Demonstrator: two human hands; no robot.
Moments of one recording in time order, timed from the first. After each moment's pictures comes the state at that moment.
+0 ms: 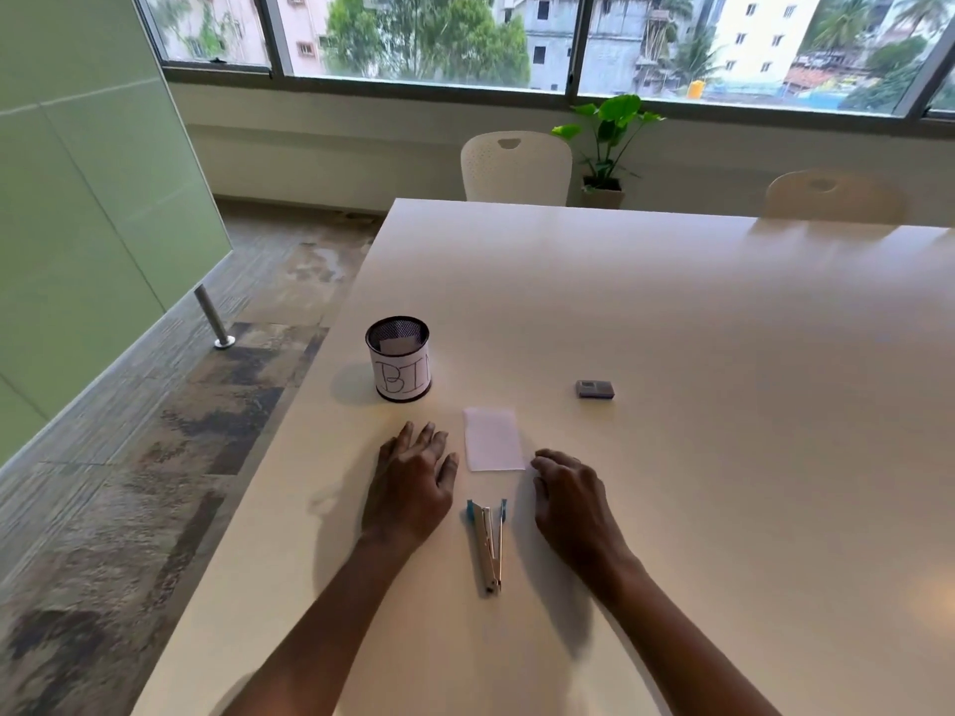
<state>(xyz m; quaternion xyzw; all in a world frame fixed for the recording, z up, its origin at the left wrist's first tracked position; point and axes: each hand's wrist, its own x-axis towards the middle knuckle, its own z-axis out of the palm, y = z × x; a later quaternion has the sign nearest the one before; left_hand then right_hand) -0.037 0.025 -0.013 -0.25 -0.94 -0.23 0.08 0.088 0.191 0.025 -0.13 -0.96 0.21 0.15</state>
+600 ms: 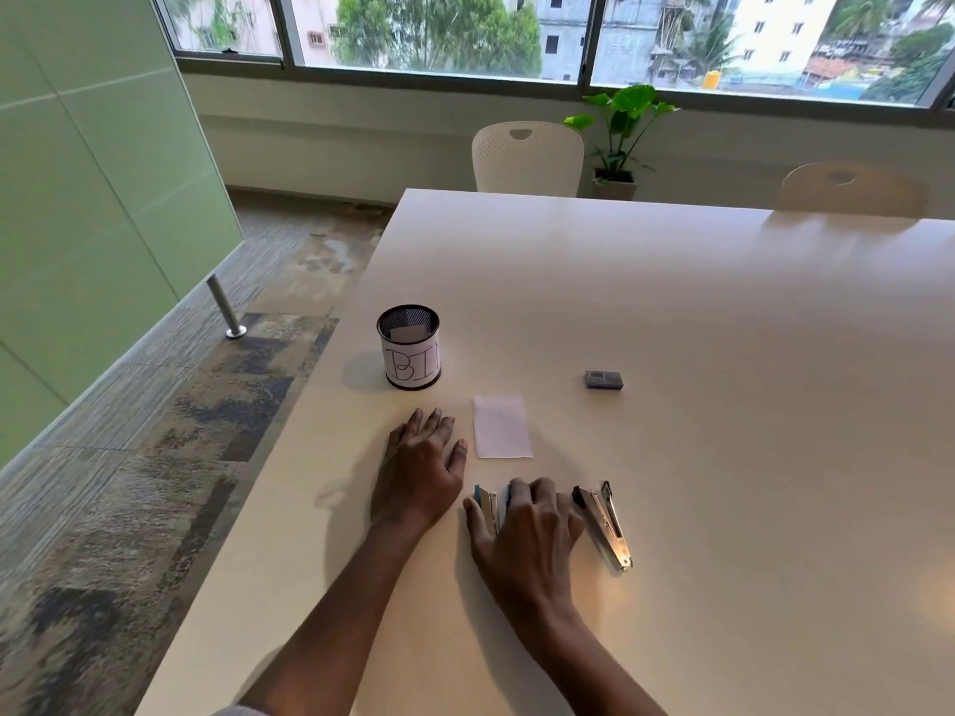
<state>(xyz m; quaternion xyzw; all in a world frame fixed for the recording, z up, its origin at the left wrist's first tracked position) -0.034 0.025 -0.008 -0.24 -0.94 -0.23 0.07 0.101 0.104 0.007 -0.29 -0.93 0.19 0.14</state>
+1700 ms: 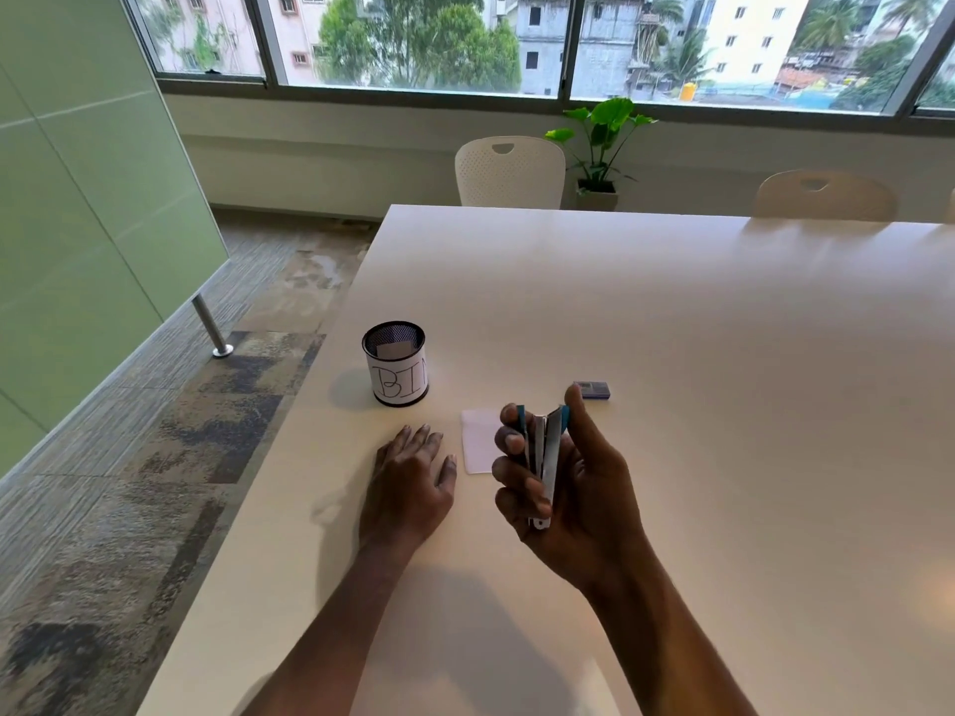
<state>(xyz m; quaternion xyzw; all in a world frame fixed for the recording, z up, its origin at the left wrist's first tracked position) -0.031 0.025 -0.003 -0.23 -0.94 -0.24 0.07 0.109 0.153 0.119 0.05 -0.22 0.97 -0.08</state>
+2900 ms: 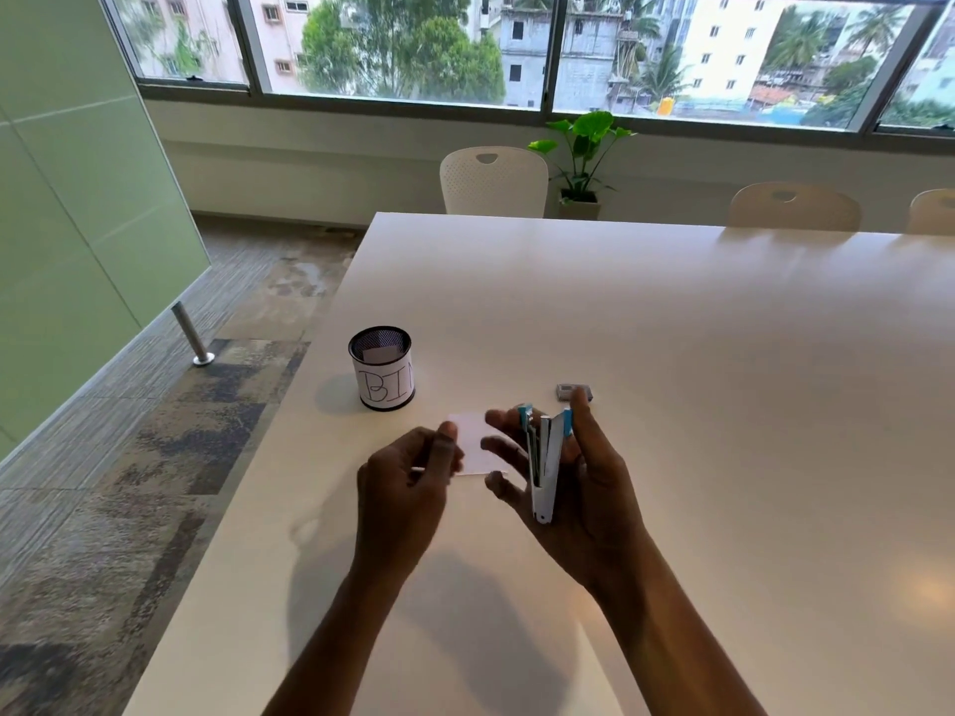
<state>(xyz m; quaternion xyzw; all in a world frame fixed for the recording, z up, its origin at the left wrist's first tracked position) 0.035 0.018 0.084 -0.21 -0.77 -0.61 0.07 0.123 0.158 0.125 -0.11 -0.40 0.91 0.06</state>
